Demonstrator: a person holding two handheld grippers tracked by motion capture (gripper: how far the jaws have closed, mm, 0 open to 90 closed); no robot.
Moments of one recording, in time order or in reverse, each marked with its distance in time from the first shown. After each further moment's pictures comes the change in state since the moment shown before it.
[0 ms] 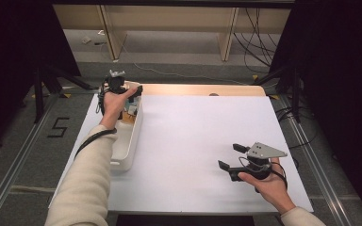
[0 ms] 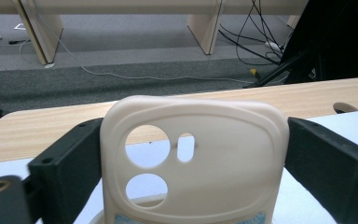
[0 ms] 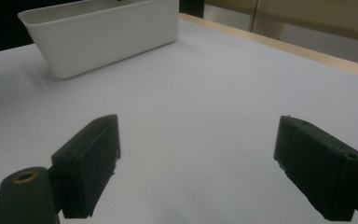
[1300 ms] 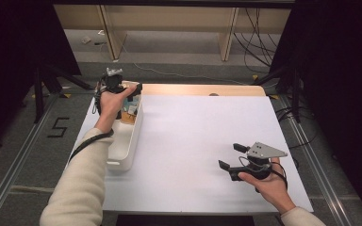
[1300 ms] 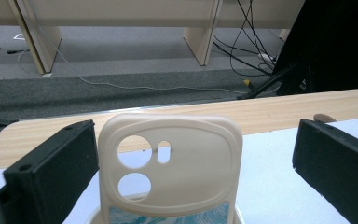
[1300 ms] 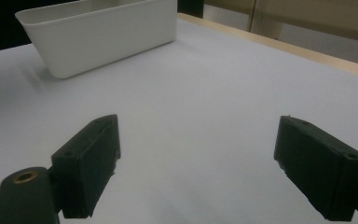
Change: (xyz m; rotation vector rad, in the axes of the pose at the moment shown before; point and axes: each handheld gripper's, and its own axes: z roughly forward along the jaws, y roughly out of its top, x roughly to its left) left arm -0.007 0.010 -0.027 -0.043 -0.022 -0.003; right arm -0.001 0.000 0.000 0.000 -0.004 -0.001
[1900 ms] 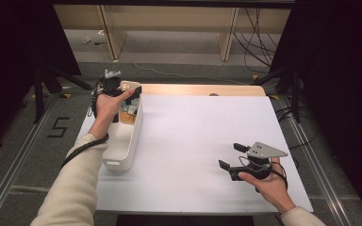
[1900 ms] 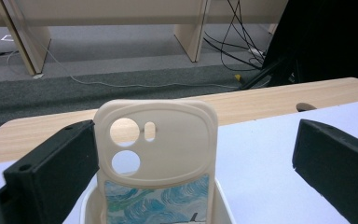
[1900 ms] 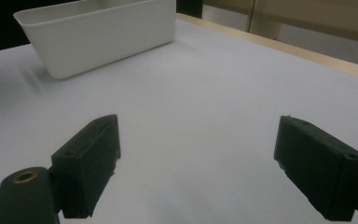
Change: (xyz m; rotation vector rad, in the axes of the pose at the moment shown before) left arm -0.006 -0.003 -0.021 0.003 -0.033 0.026; right arm 0.000 0.000 0.000 -0.003 -0.005 -0.002
